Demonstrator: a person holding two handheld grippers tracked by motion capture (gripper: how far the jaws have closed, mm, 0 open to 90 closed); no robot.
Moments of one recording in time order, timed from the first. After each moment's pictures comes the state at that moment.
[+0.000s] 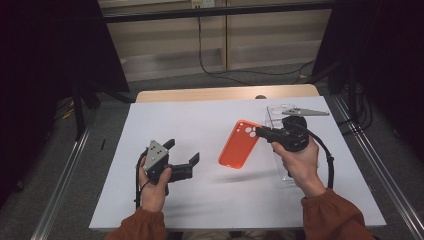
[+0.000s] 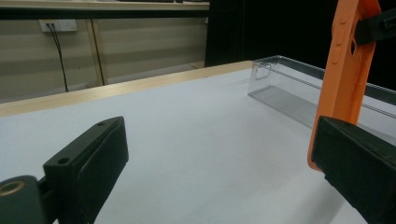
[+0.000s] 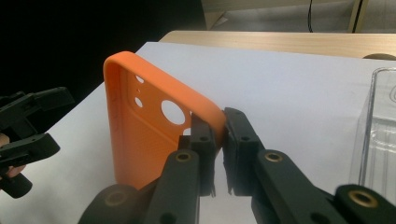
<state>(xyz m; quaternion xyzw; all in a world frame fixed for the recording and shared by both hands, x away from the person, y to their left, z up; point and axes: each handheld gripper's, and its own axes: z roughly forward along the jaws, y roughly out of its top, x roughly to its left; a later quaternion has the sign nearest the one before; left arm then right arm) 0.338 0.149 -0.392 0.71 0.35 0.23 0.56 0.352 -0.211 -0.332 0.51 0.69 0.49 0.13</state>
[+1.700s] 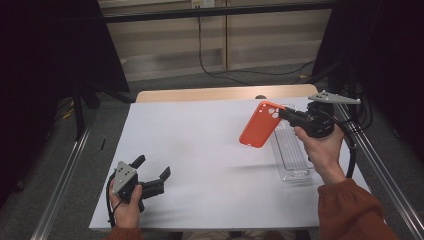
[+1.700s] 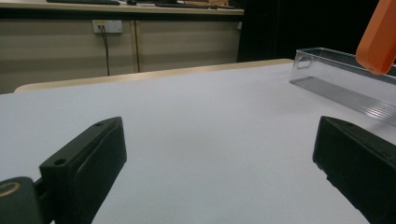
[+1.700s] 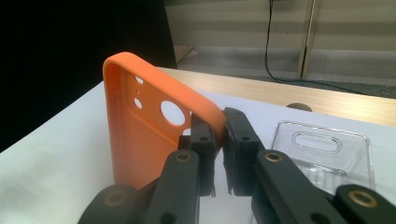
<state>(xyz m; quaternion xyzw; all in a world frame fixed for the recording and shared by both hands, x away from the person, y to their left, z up) 0.309 0.221 -0.424 0.68 0.39 0.27 0.56 0.360 -0.260 -0.304 0.50 0.67 0.50 0.22</state>
